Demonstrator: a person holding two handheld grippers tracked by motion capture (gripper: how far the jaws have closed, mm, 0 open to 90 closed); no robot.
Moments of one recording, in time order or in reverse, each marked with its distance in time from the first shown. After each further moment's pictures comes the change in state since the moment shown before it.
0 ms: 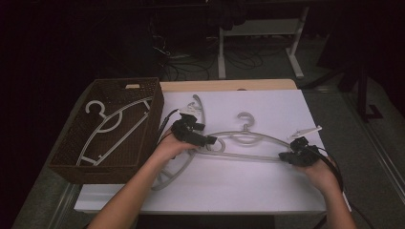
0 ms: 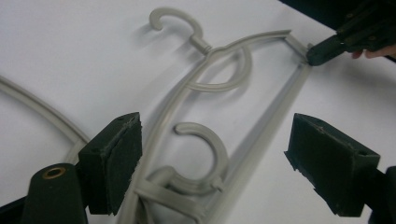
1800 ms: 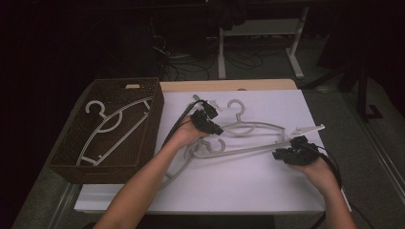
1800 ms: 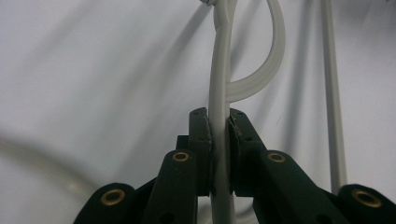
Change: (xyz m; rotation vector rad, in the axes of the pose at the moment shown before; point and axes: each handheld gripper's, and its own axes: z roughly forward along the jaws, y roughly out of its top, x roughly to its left) left arm 0.008 0.046 0.040 0.240 0.035 0.147; right arm 0.007 0.007 -0.010 -0.117 0.106 -0.009
